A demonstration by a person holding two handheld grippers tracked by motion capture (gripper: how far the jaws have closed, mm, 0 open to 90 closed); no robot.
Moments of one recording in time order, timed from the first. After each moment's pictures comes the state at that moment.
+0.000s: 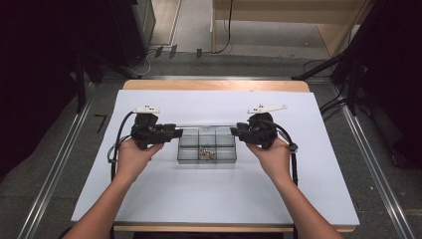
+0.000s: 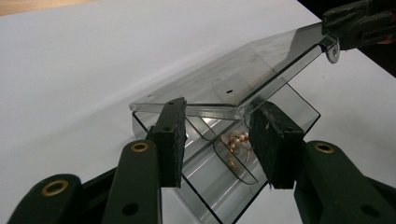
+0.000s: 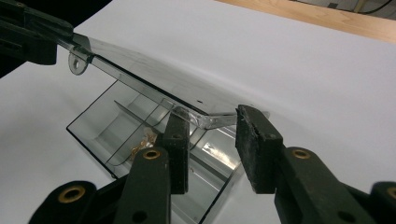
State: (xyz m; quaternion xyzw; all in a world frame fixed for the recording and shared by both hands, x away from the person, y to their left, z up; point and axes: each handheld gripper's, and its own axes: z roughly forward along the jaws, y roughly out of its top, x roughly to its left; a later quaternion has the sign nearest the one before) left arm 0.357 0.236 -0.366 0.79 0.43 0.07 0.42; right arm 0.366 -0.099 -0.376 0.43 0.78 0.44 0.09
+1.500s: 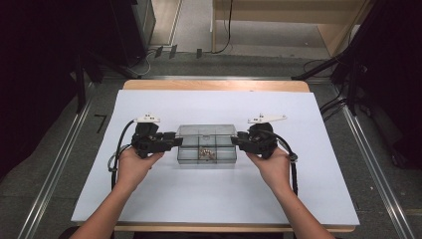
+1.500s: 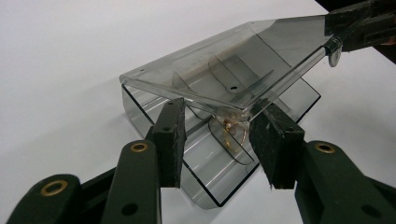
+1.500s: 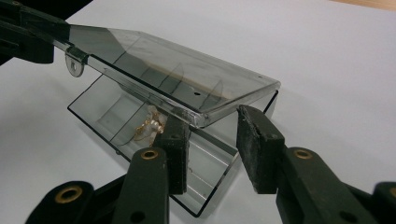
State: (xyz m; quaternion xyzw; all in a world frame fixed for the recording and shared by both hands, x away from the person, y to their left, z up) left arm 0.342 0.236 -0.382 0.80 0.44 0.06 0.41; right arm 0.348 -0.100 -0.393 0.43 0.78 0.44 0.08
